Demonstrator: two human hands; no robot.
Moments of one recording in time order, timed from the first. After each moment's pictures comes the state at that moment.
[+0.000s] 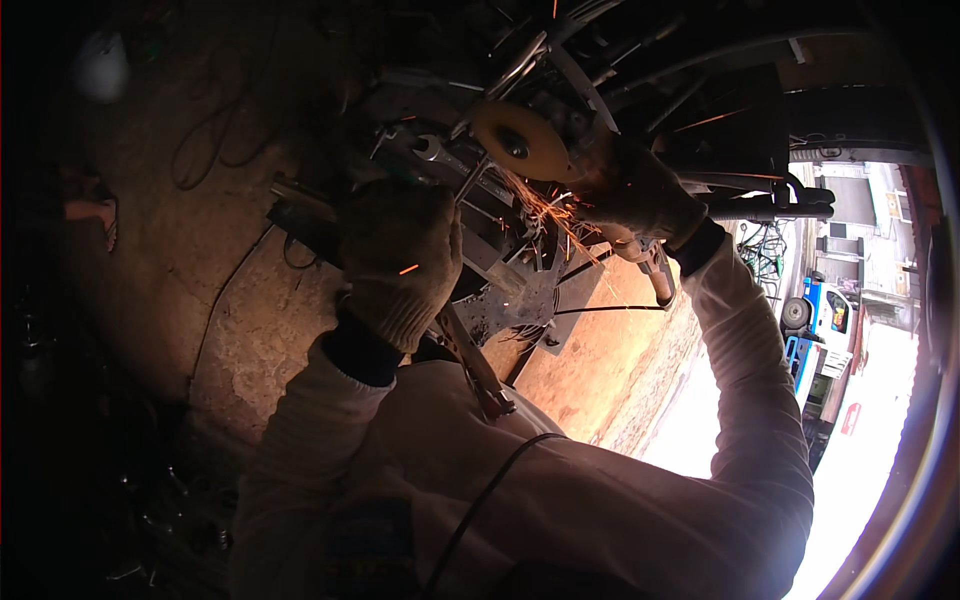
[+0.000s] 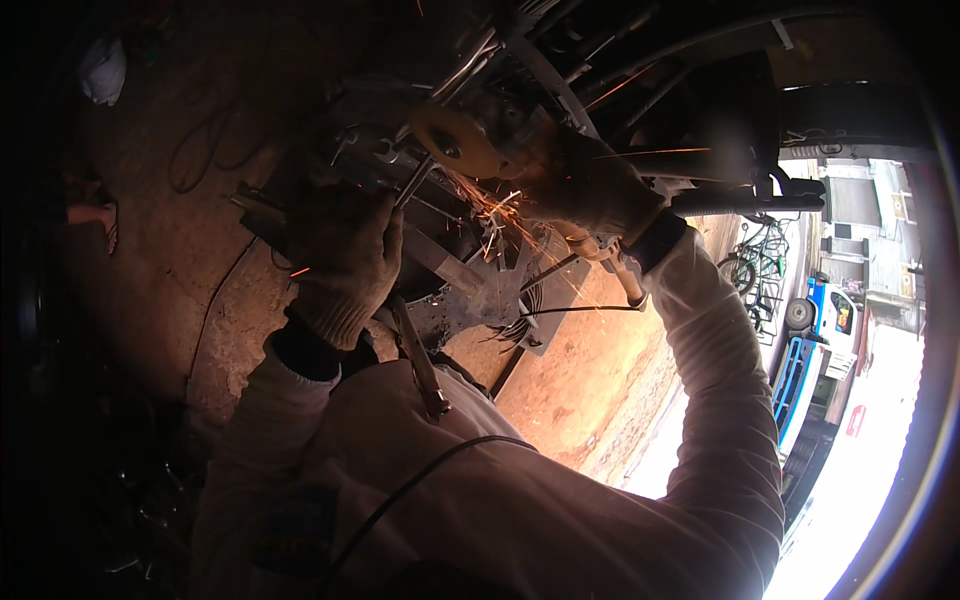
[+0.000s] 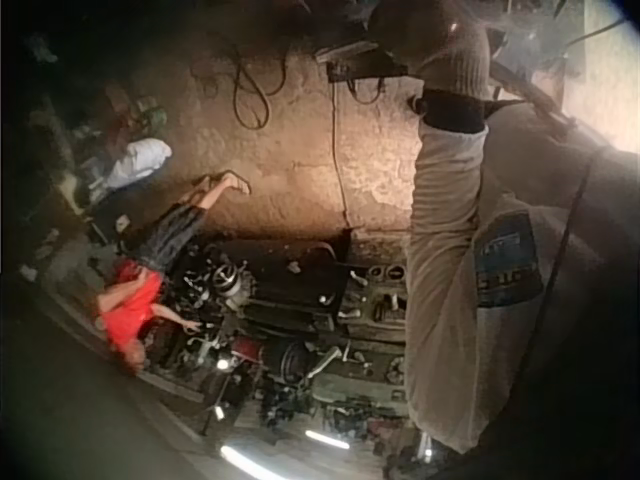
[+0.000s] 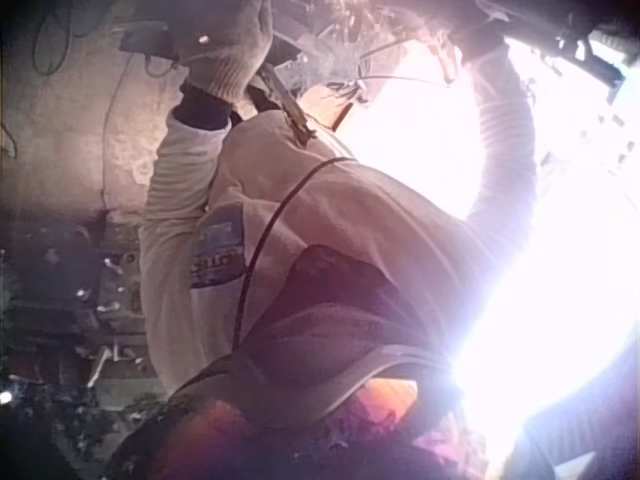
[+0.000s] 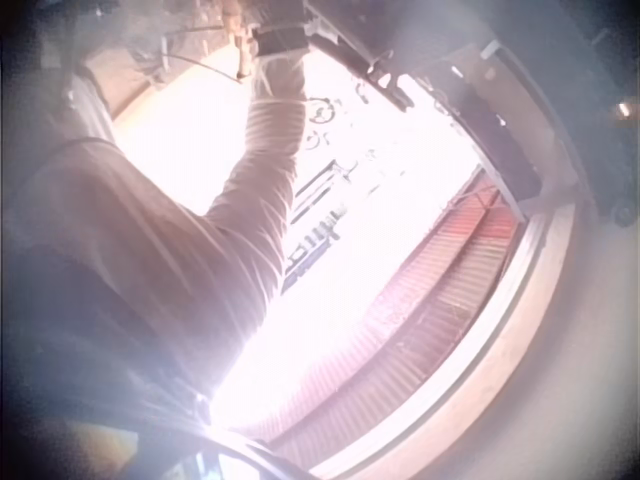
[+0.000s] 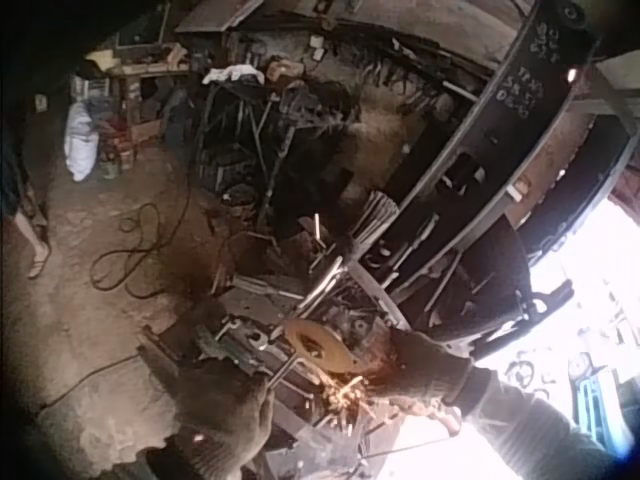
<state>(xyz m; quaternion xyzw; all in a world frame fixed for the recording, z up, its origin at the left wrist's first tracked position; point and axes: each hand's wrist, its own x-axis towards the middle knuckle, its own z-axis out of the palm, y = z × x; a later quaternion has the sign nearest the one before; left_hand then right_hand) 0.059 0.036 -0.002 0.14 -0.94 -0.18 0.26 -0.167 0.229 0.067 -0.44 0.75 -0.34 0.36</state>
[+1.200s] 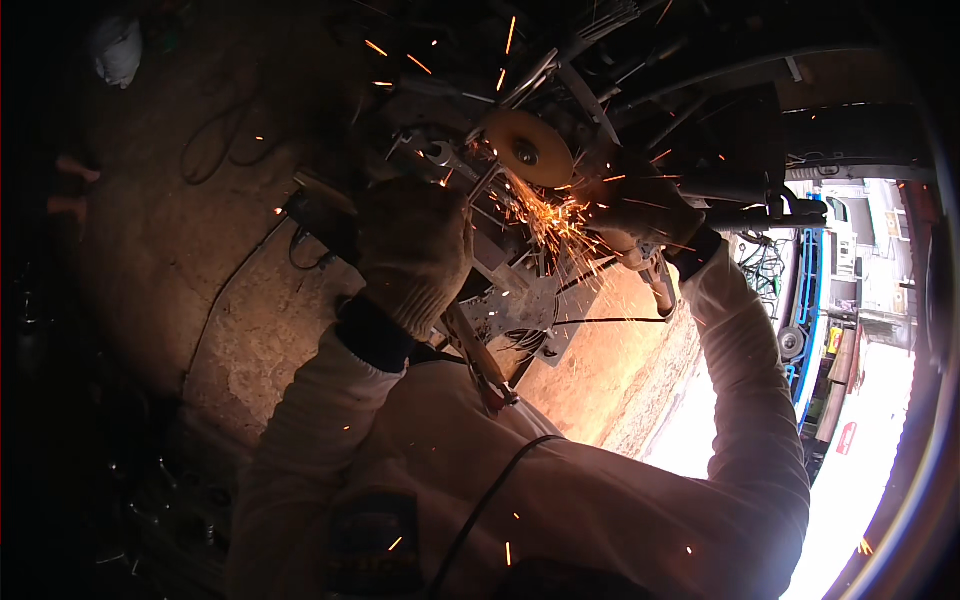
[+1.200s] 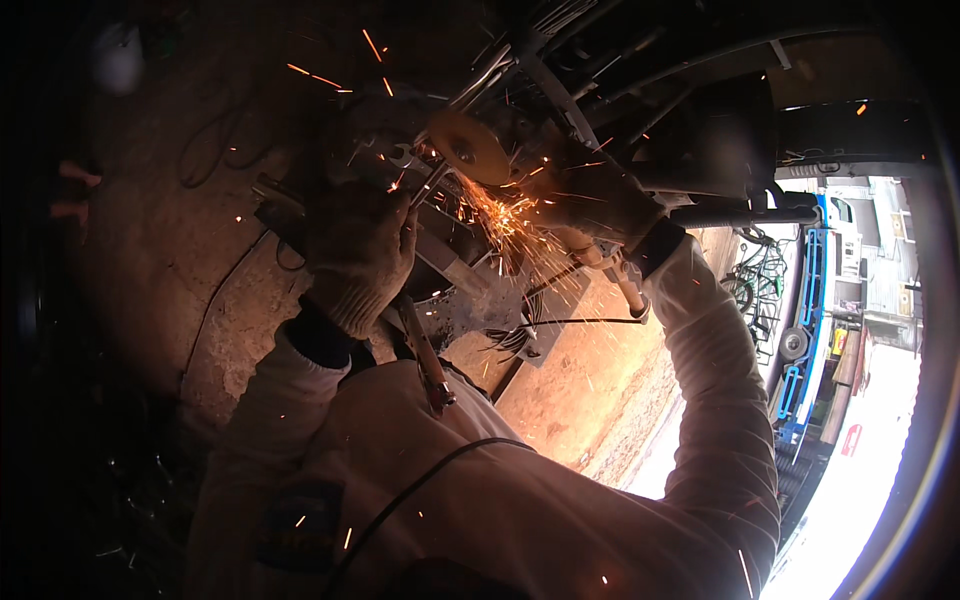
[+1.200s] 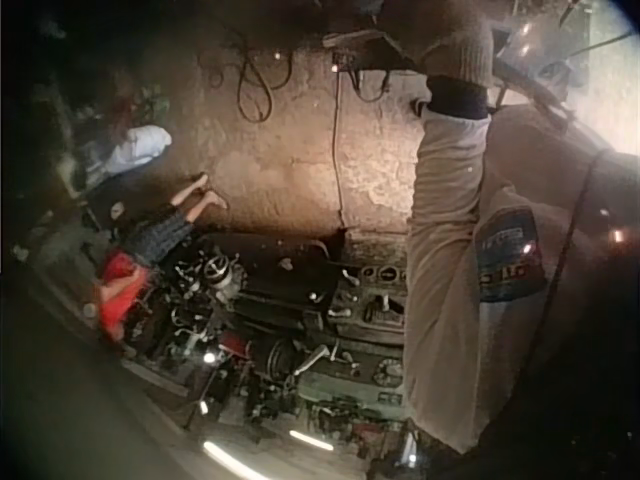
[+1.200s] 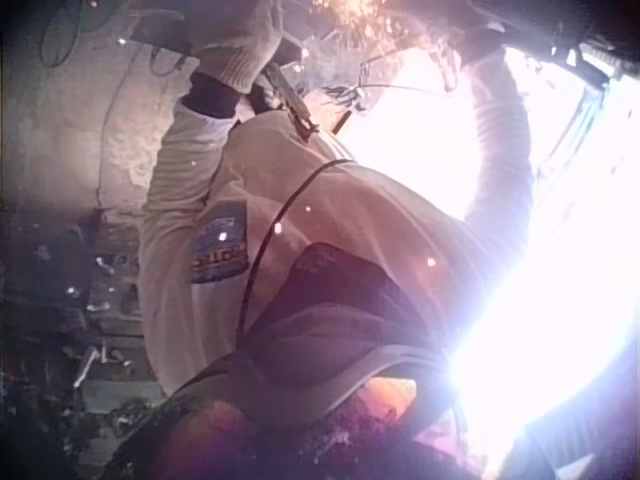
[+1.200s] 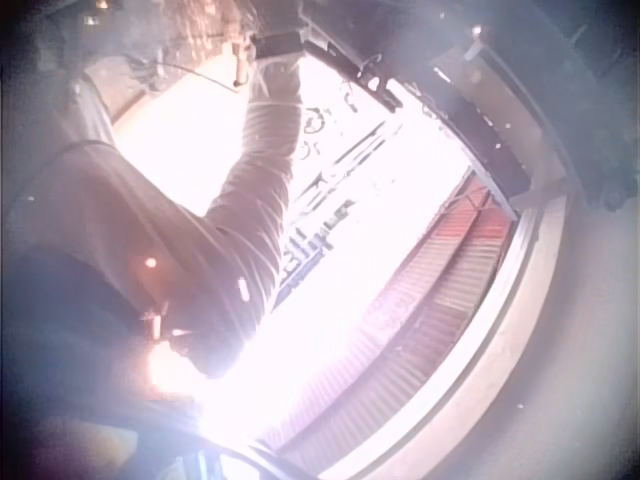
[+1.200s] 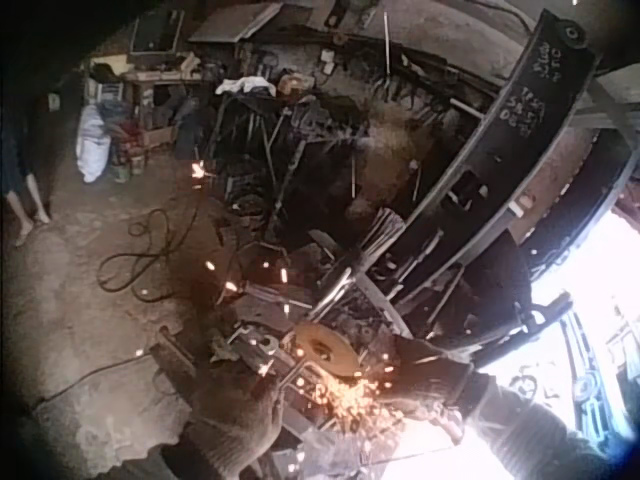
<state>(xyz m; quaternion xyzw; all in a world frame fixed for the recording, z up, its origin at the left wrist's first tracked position) 0.057 0.042 -0.012 0.16 -0.93 -0.16 0.28 -0.193 0.253 0.049 -0.28 0.65 -0.47 0.53</state>
